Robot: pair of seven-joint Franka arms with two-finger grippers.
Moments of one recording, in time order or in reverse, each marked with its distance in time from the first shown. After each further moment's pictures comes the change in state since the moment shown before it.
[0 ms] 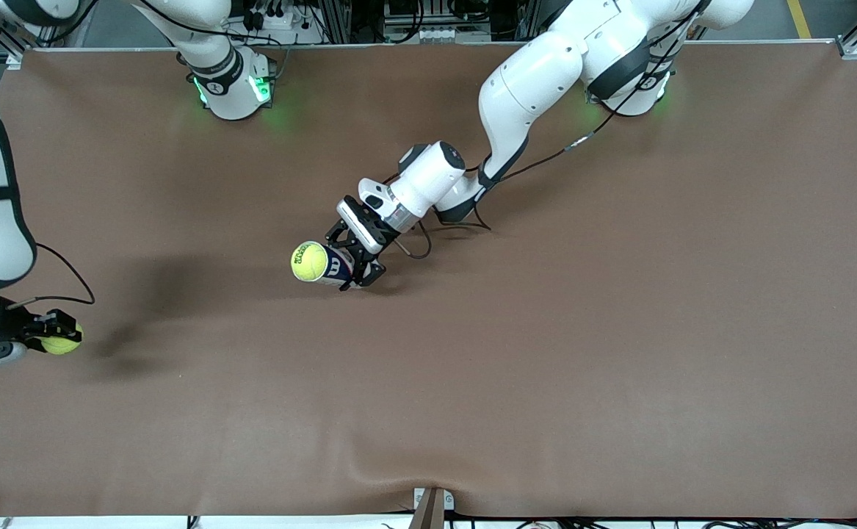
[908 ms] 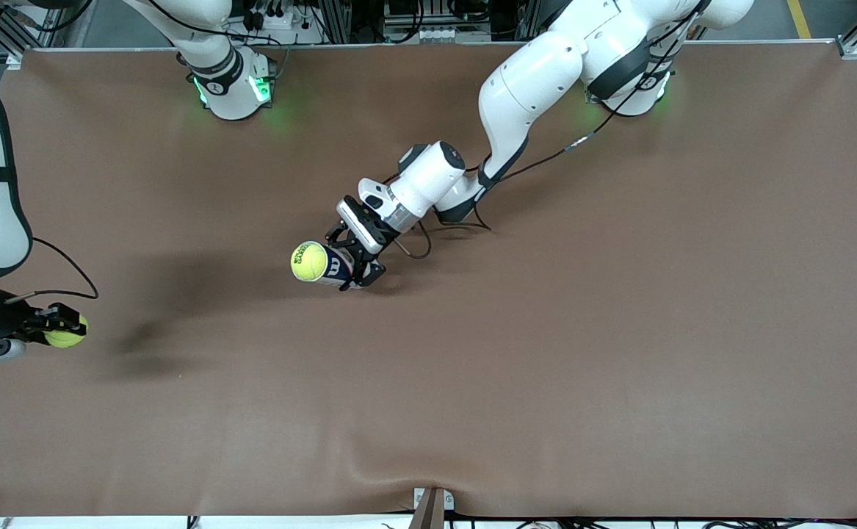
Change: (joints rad) left arm 0.000 0.000 0.000 0.002 0.000 0.000 0.000; right arm 0.025 -0.030 -0.005 -0.003 0.001 -0.047 0.049
